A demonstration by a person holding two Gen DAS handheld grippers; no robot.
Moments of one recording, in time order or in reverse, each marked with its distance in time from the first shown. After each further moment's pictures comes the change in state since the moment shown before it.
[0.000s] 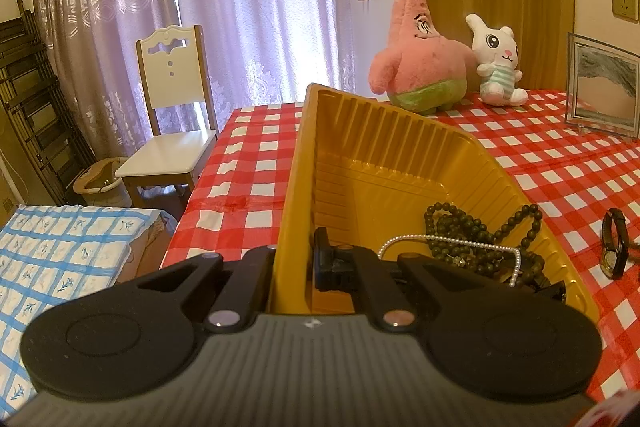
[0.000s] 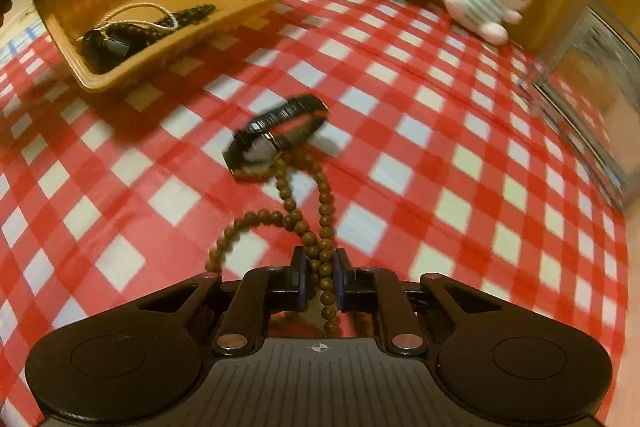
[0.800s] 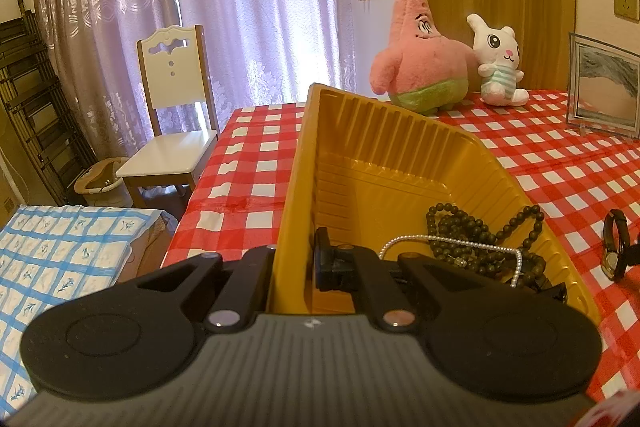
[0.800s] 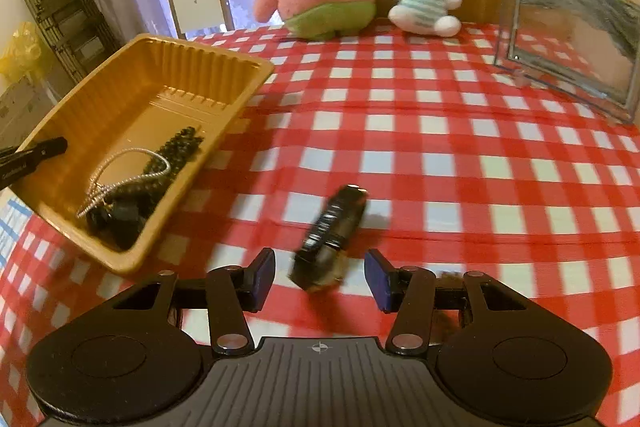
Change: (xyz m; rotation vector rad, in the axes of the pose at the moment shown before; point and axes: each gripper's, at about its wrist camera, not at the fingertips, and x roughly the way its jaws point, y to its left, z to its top) left arm 0.001 0.001 0.000 -0.002 0.003 0.002; right arm 0.003 0.027 0.055 0.435 -0.177 0.057
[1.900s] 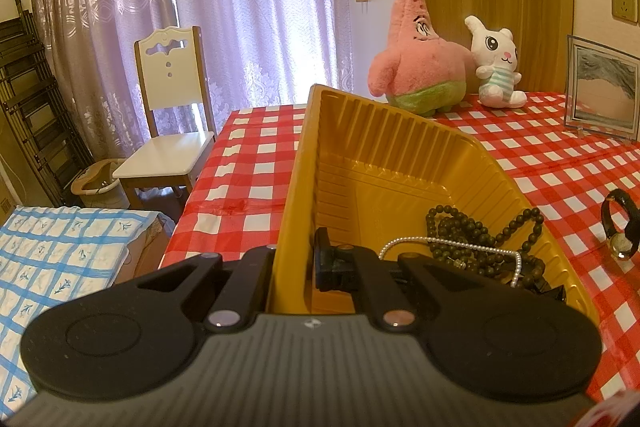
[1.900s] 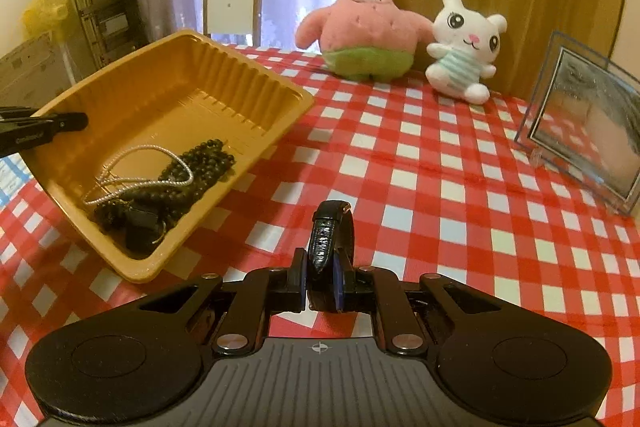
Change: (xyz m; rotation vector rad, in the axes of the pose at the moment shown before) left arm 0.002 -0.001 0.002 0.004 -0.001 -0.002; right arm -0.009 0.035 0.004 -0.246 -0.086 -0.033
